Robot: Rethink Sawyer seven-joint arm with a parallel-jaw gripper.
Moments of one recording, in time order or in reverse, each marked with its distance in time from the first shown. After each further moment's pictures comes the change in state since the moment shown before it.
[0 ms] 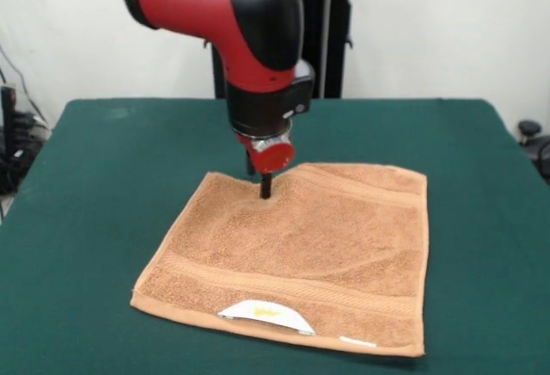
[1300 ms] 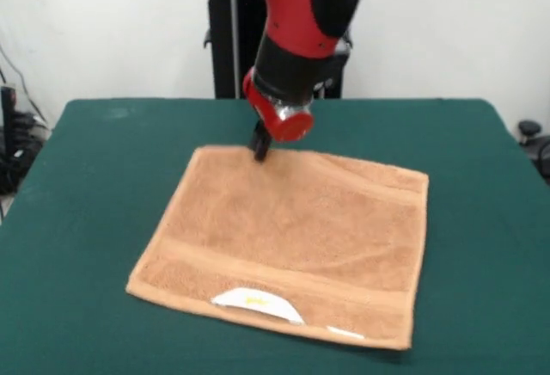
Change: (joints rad) arm 0.351 0.011 -0.349 -0.072 0.126 0.168 0.000
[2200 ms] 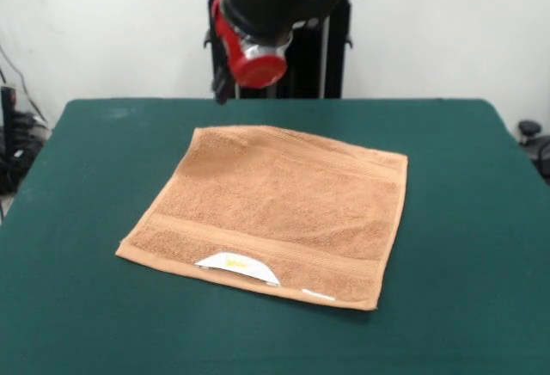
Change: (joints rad) arm 0.049 0.035 -0.209 -0.237 0.063 0.293 0.000
